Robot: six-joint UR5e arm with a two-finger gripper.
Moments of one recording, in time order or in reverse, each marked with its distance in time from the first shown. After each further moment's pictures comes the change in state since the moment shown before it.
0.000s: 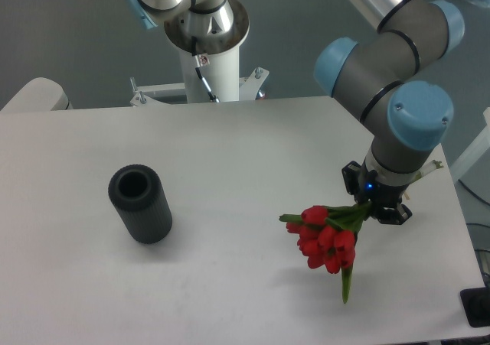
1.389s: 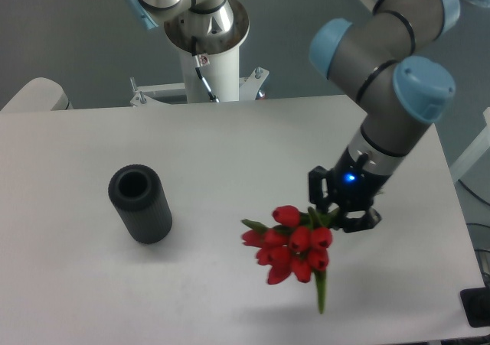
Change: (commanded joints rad) arm -0.003 0.116 -0.113 0.018 -0.575 -0.124
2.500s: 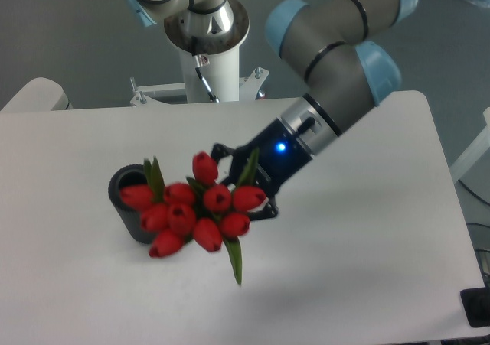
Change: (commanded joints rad) arm -0.035 0.187 -0.271 0.011 -0.750 -0.141
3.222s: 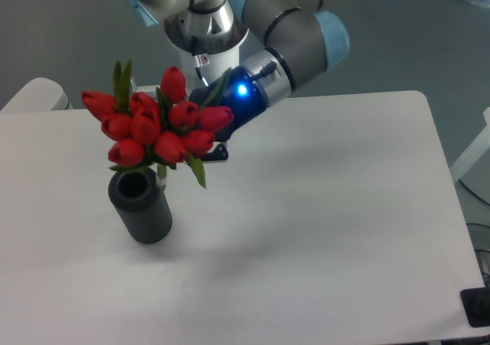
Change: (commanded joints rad) arm -0.029 0.151 -0.246 0.084 -0.129 0.000
